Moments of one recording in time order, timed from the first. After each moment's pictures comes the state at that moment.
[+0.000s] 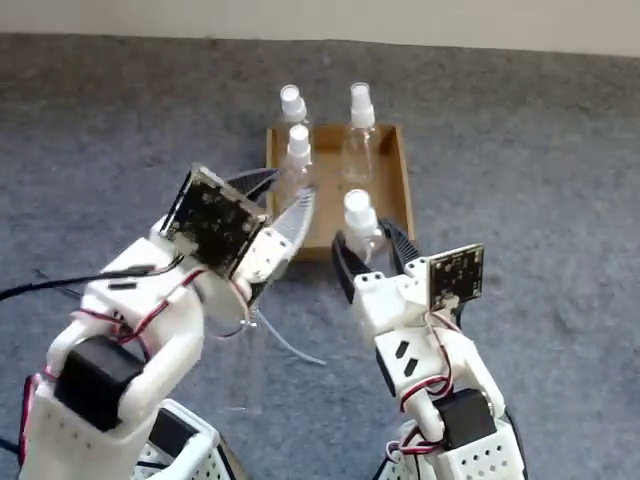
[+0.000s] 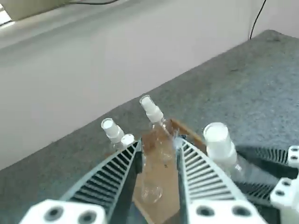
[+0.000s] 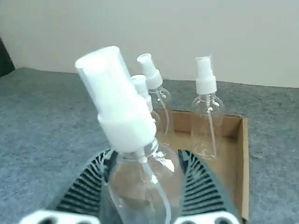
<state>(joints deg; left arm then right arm) 24.7 -61.3 27.3 59.5 -7.1 -23.9 -94.7 80.0 31.3 -5.6</state>
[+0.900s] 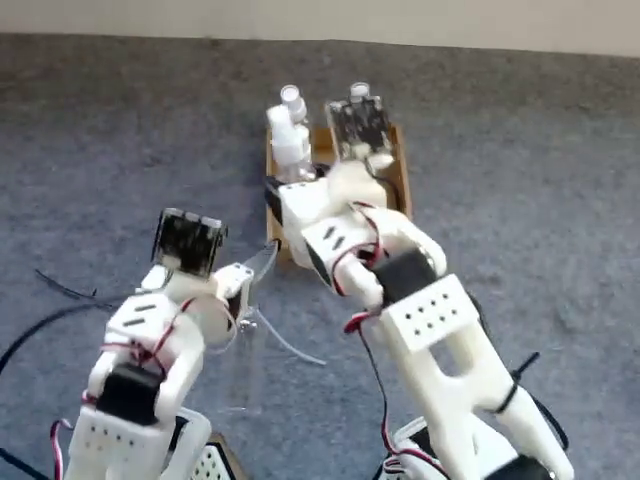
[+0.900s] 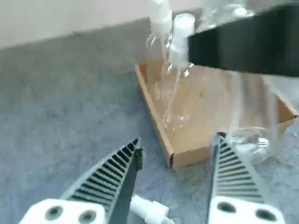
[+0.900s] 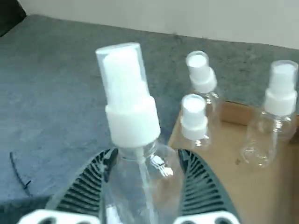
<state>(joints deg) 11.1 -84.7 70.0 48.3 2.6 -34.4 -33.1 28.6 39.2 -9.4</state>
